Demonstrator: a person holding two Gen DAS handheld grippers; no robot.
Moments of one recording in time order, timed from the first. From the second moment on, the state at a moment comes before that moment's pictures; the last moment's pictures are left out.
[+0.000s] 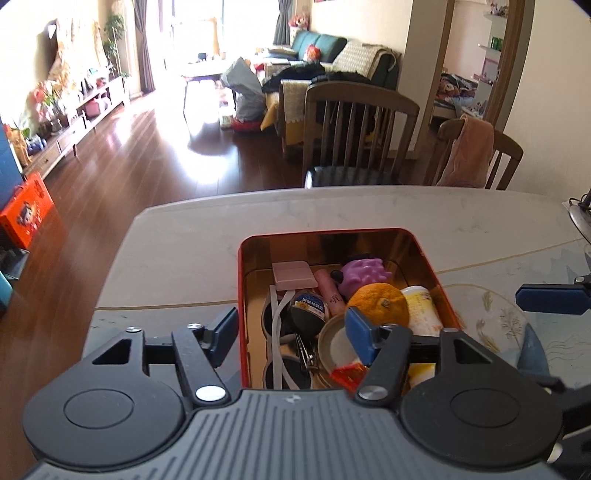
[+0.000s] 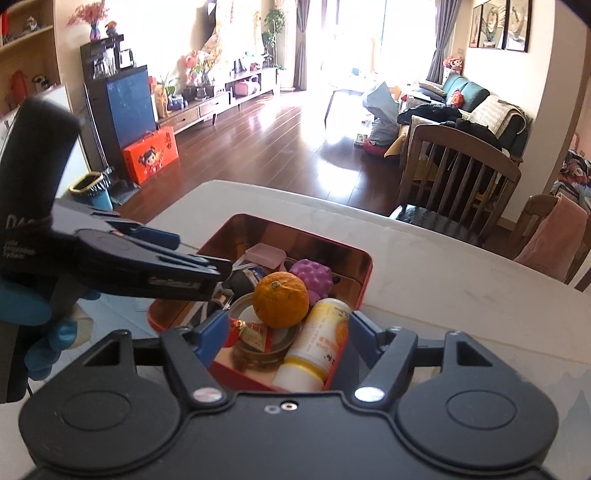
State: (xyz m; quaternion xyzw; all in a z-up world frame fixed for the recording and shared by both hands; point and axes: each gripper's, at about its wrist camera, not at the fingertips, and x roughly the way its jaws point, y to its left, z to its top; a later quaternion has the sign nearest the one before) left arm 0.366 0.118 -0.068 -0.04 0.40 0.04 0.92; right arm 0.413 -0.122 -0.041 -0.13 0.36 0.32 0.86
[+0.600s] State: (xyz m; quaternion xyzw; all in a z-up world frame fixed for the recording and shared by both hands) left arm 0.288 0.061 -0.033 -0.05 0.37 0.06 0.93; right arm 0.367 -0.197 -0.016 -0.12 0.34 0.33 0.87
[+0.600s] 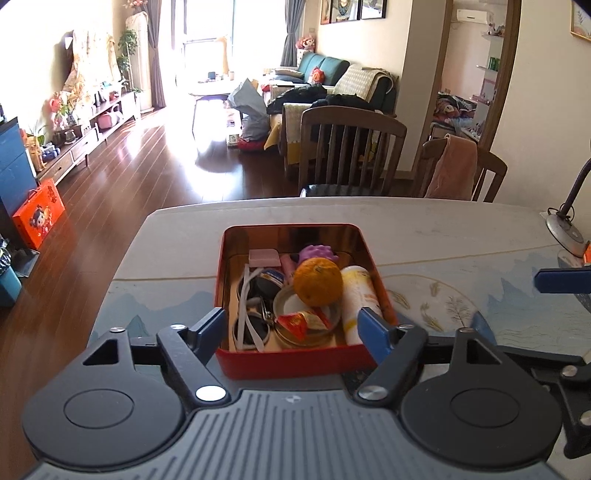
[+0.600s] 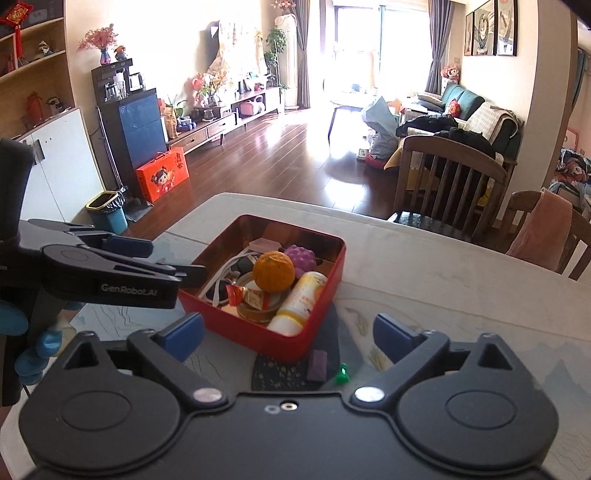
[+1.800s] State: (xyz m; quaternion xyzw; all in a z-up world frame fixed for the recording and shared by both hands) left arm 0.266 -0.060 -0.093 -0.09 0.37 0.10 0.92; right arm 0.374 -0.280 -0.089 -0.22 0.33 0.40 0.83
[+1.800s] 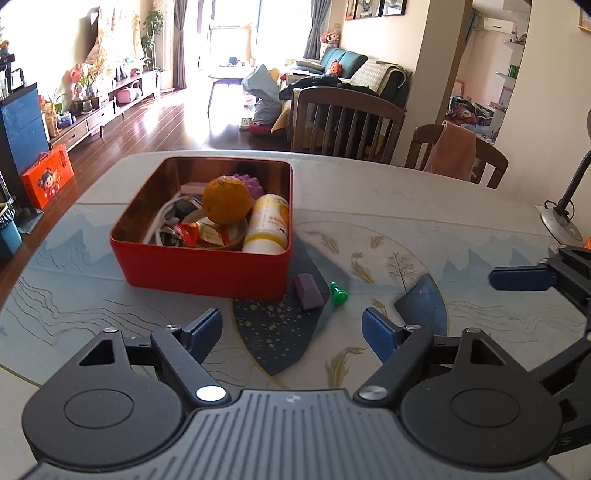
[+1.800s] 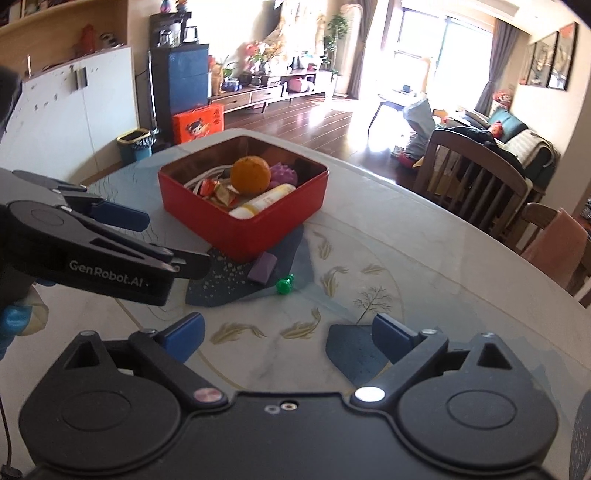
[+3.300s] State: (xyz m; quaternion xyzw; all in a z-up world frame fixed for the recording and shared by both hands) left arm 0.365 -0.026 -0.160 -0.17 0.43 0.02 0.89; right arm 0.446 -0.215 -0.153 -0.22 0.36 0.47 0.78
